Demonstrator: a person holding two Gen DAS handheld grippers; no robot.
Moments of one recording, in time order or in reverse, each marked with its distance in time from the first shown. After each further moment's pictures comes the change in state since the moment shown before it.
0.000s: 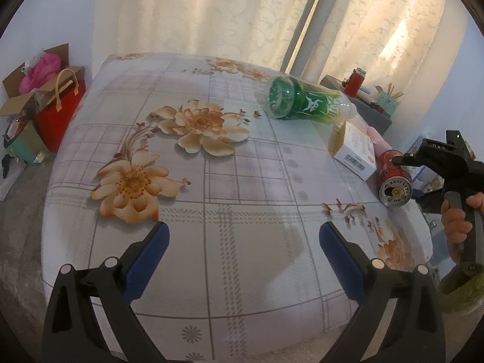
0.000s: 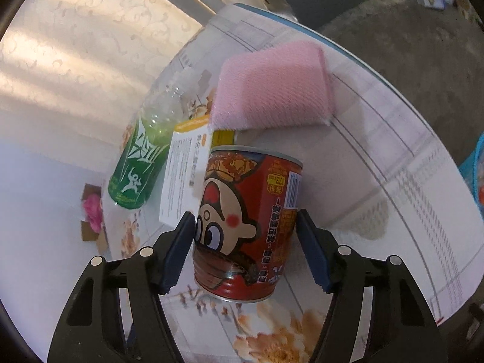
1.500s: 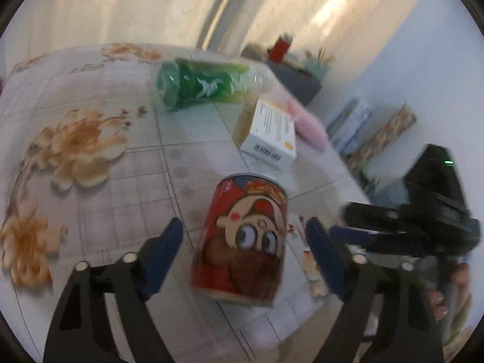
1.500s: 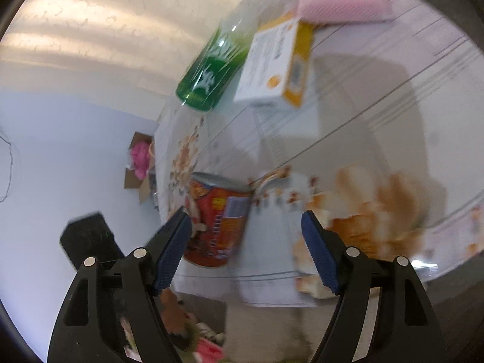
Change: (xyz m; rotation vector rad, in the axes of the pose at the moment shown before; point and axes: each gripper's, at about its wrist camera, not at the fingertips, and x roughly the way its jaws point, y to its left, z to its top) left arm 0.049 -0.073 0.046 0.173 0.198 -0.328; right arm 0.000 0.031 -0.080 -0.131 0.144 0.229
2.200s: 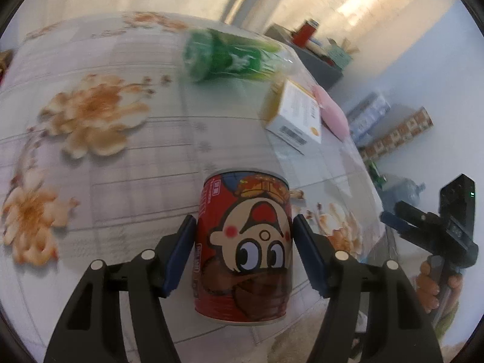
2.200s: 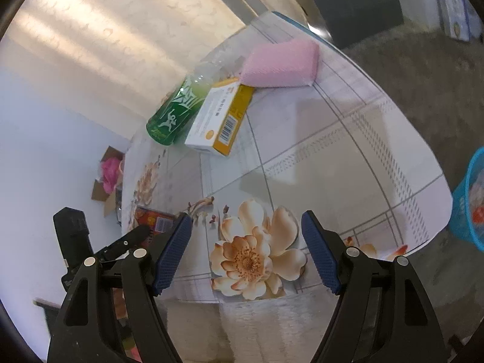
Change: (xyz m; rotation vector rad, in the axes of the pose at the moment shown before) left arm -0.008 0.027 -0.010 -0.119 0.052 0.056; right arm -0.058 -0.033 0.002 -0.112 -0.156 -0.164
